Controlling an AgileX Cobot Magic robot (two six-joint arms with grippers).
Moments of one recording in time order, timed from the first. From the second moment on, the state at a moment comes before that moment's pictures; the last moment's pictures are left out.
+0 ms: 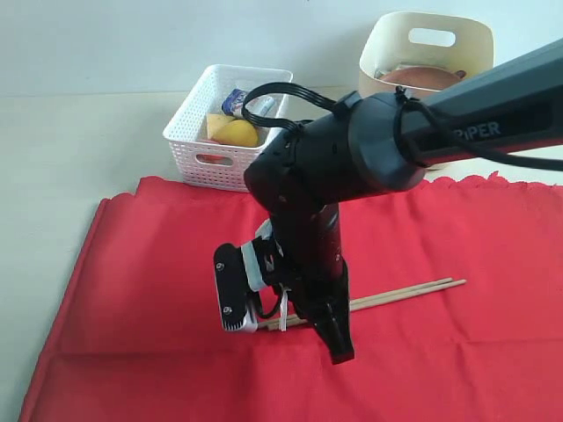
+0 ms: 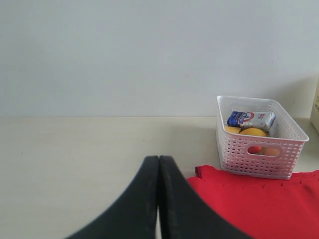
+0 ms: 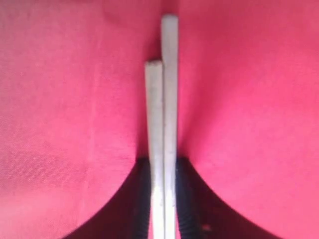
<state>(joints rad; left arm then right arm) -0.12 0.01 0.00 0.10 0.14 -0.13 0.72 2.05 -1.22 -0.17 0.91 -0.83</state>
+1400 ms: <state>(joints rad) -0.12 0.01 0.00 0.10 0.14 -0.13 0.18 1.64 -1.43 0.17 0.41 -0.34</state>
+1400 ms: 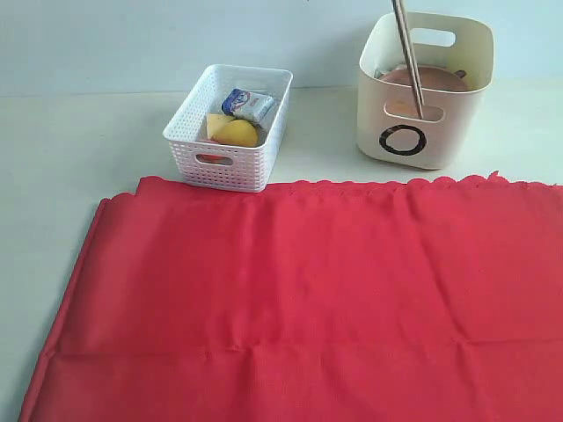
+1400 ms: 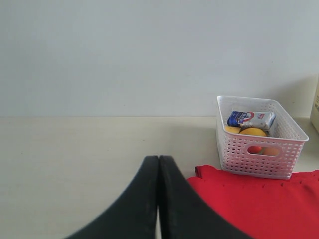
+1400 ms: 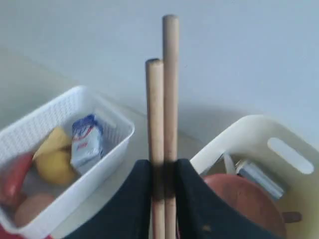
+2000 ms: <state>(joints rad) -0.12 0.01 0.00 0.10 0.14 -0.13 0.04 1.78 -1.45 0.19 0.05 -0.18</state>
